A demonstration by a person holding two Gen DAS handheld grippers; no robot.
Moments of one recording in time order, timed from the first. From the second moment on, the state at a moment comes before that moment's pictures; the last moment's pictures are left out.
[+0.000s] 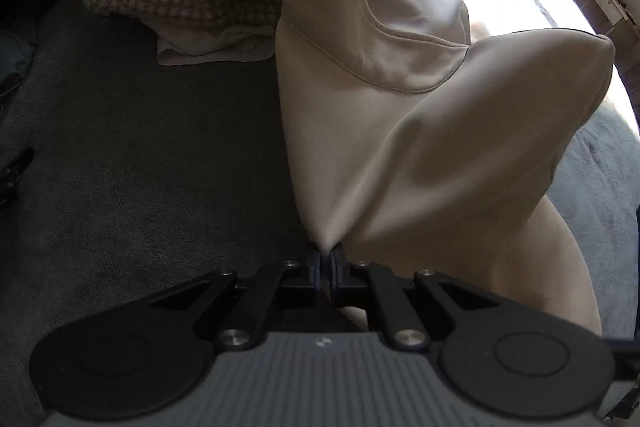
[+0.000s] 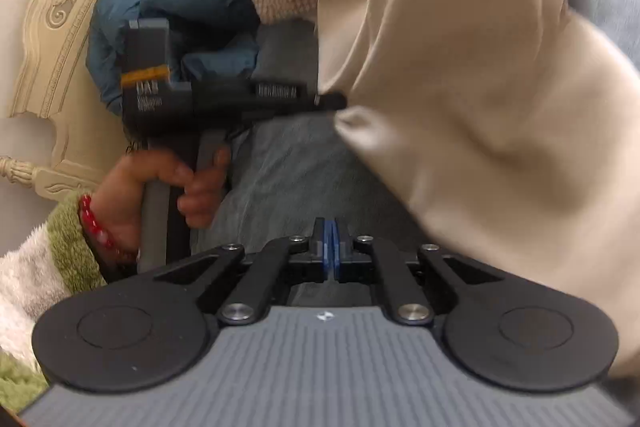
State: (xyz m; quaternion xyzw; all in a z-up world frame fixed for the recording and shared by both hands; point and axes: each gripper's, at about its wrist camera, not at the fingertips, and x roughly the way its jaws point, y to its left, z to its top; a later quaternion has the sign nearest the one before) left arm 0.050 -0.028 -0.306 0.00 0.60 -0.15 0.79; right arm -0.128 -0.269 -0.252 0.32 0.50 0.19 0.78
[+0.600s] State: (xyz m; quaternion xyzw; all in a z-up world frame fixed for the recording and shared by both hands) left arm 0.037 0.013 -0.269 -0.04 0.55 -0.15 0.82; right arm 0.060 -0.312 -0.283 0.08 0.50 0.15 0.85
